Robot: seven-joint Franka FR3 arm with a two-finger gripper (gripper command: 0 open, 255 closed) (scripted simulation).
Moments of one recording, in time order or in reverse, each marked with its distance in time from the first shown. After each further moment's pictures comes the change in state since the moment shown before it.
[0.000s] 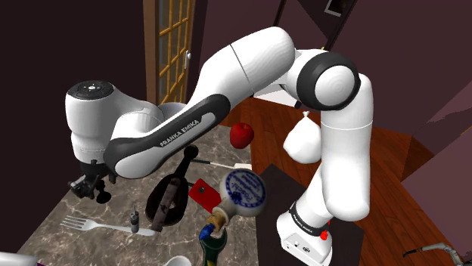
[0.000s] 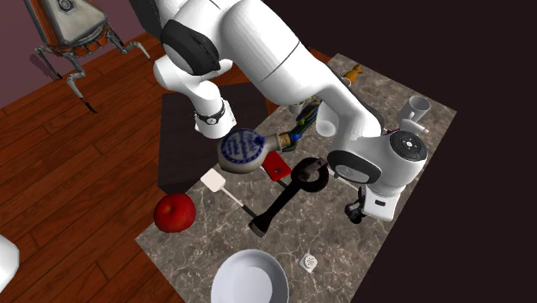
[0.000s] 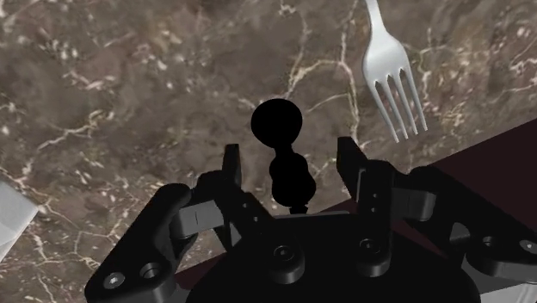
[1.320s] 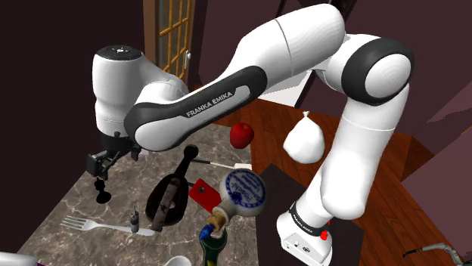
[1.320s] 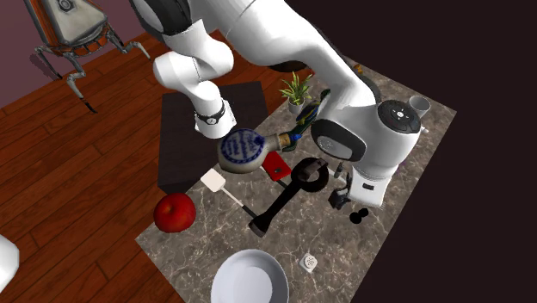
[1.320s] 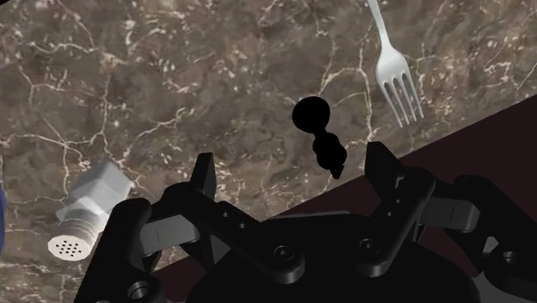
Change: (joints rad) arm -0.110 -0.246 0.057 -0.154 0.149 -0.067 -0.104
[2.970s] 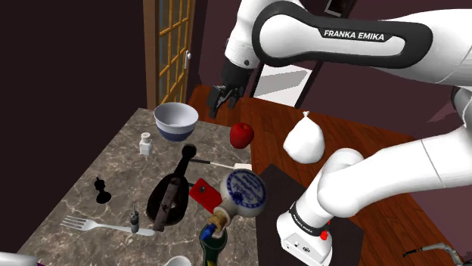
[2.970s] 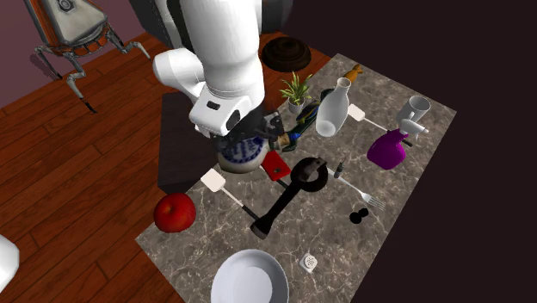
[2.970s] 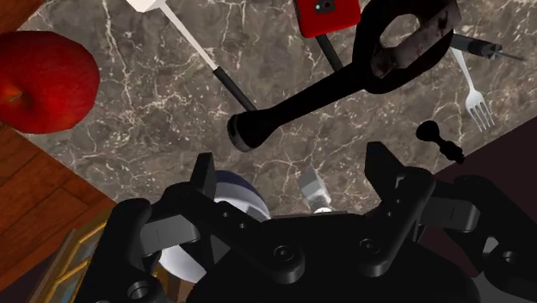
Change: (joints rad) arm -0.137 -0.854 -0.295 -0.406 0.362 -0.421 -0.486
